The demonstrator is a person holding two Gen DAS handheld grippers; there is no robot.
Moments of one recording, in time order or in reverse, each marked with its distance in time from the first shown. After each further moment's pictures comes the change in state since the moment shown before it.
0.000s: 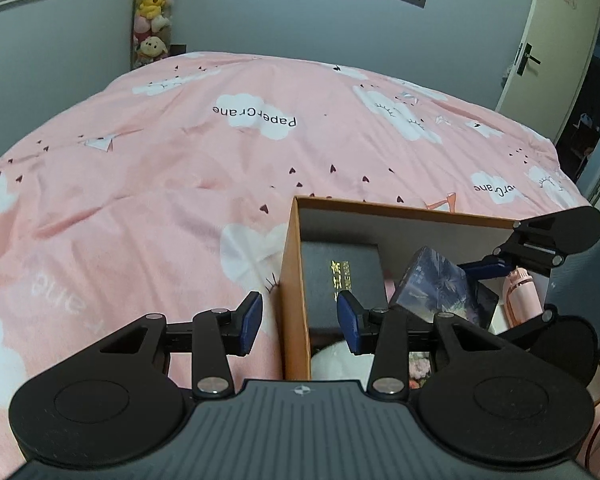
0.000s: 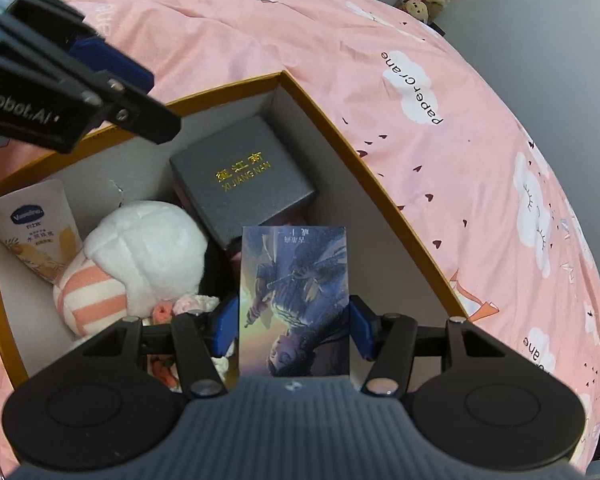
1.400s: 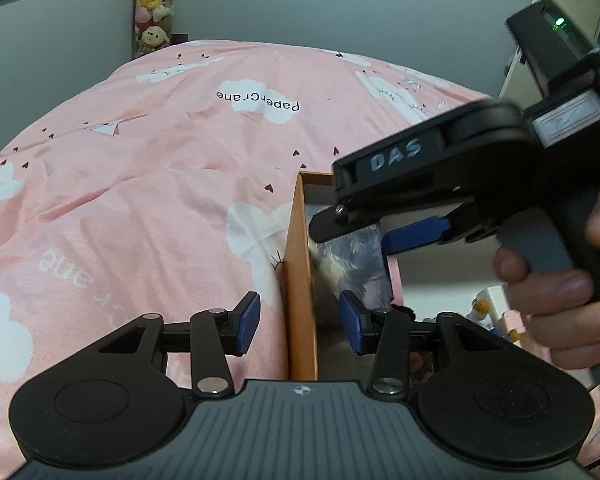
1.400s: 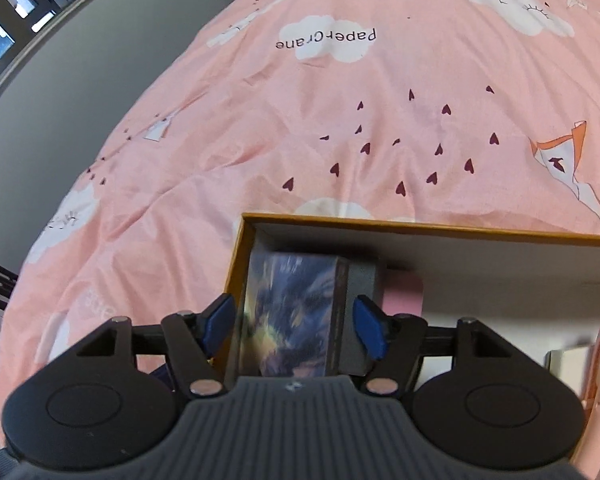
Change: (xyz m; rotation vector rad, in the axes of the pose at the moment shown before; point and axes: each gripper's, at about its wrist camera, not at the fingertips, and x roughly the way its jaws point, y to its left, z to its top) left arm -0.005 0.000 -0.012 0.010 0.037 0.028; right arm 0.019 -0.044 0.047 0.947 -0.019 0.342
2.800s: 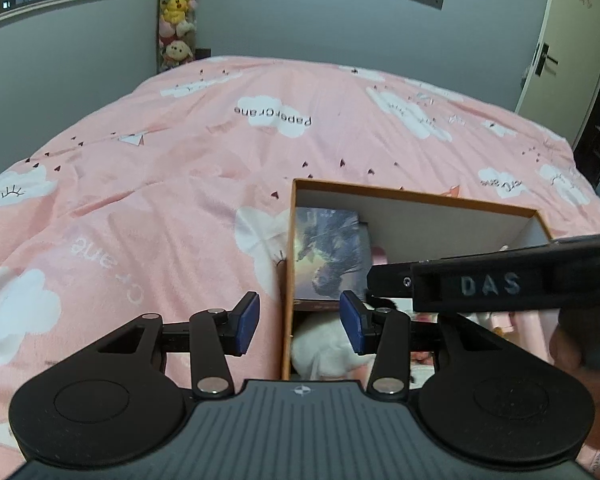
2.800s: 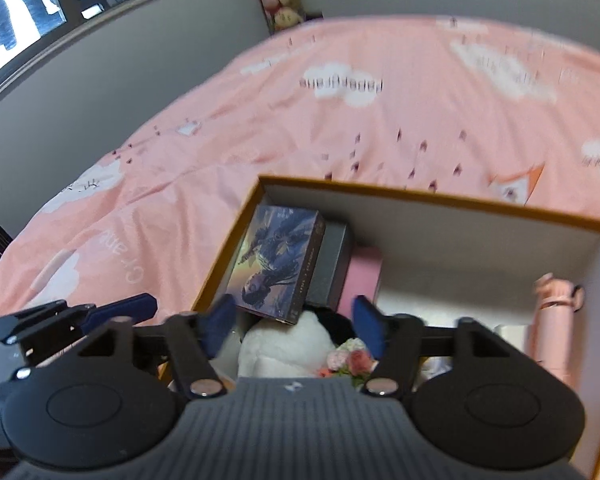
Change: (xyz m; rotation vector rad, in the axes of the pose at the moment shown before) left arm -0.041 -0.028 -0.016 -0.036 -0.063 0.069; right arm -0.069 0.004 -0.079 -0.210 -0.203 -0.054
